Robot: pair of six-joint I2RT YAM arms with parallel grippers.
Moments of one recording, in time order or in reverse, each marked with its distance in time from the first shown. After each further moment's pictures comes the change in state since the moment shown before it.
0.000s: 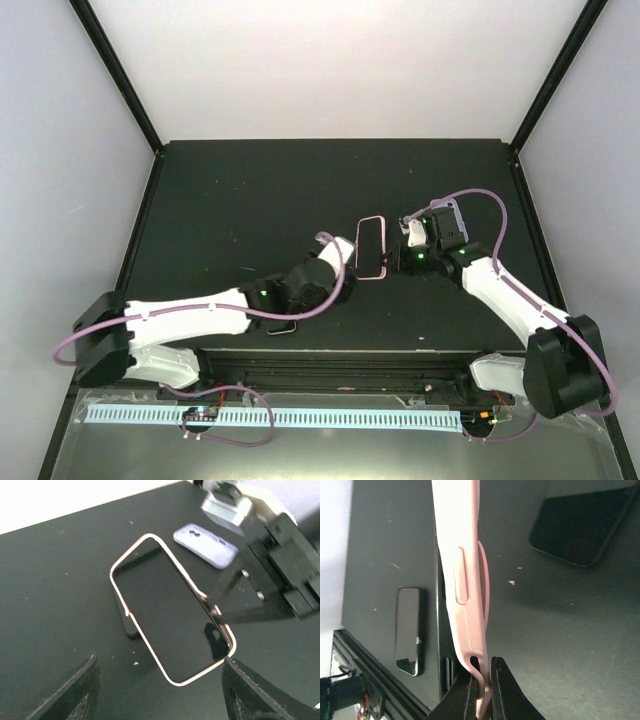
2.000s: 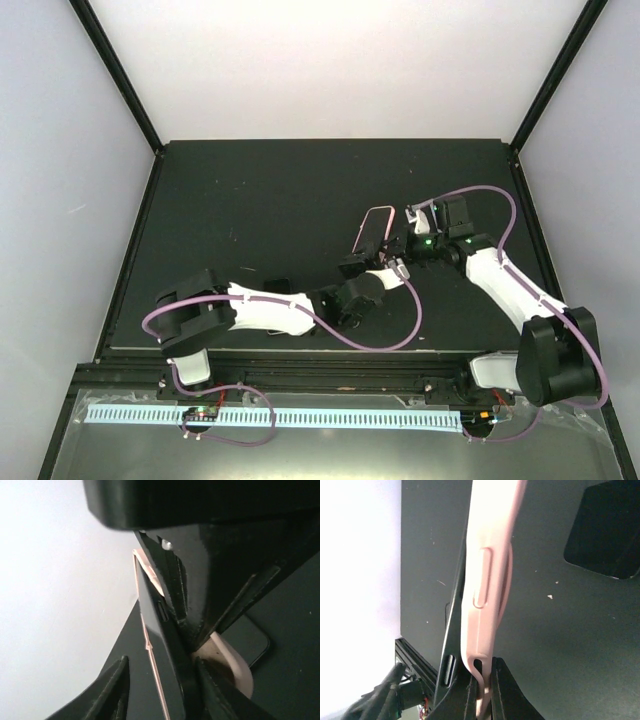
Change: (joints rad) left arm -0.090 0.520 0.142 0.464 -0.428 0.920; right arm -0.104 0.082 0.058 0.028 -0.187 0.126
